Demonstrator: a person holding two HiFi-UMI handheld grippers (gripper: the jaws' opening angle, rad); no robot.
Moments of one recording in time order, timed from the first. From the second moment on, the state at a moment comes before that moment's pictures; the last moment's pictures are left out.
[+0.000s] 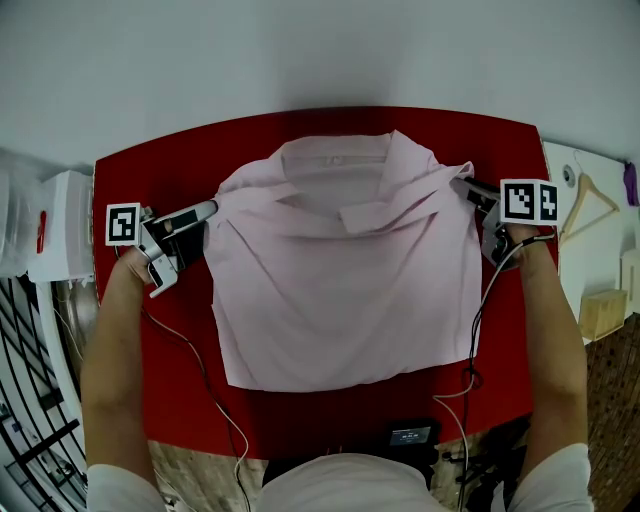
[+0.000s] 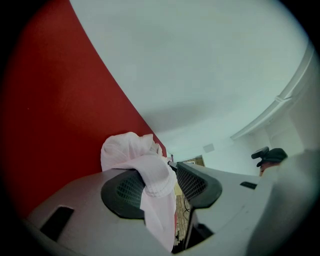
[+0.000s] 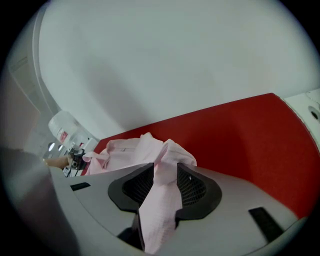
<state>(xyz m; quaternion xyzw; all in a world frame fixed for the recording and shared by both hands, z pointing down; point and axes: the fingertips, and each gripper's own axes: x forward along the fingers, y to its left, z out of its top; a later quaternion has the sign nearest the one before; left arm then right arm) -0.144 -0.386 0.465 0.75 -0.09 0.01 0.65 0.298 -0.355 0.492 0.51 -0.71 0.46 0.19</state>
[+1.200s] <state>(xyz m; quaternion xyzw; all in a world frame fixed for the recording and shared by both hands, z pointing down) -0.134 -0.407 0.455 0.86 -0.13 0.04 0.48 0.306 -0.345 0.521 0.54 -0.68 0.42 0.27</state>
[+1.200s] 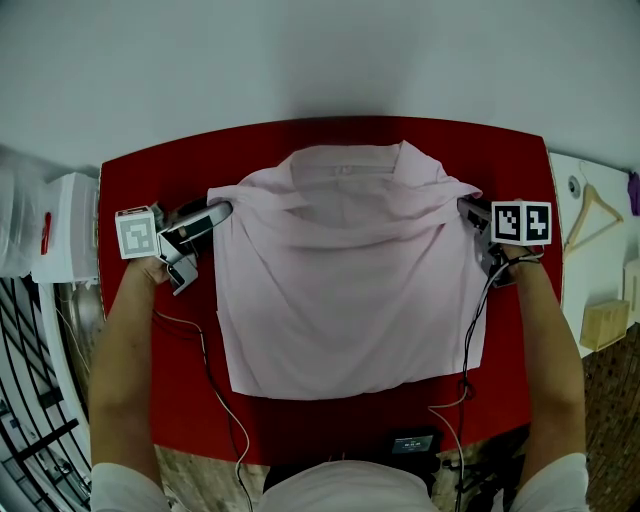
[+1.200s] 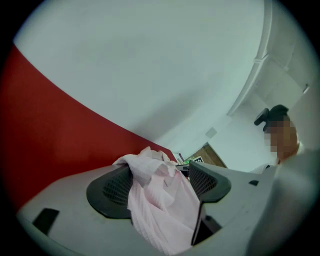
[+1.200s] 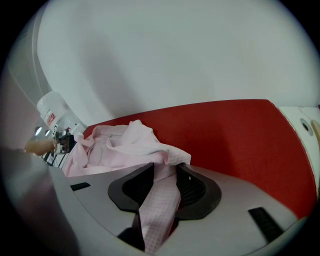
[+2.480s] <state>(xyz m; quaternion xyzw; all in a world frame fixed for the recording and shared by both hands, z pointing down) -0.077 -0.340 0.467 0.92 -0.07 0.38 -0.02 0.170 -0.301 0.465 0.30 -0.83 0.01 0.47</state>
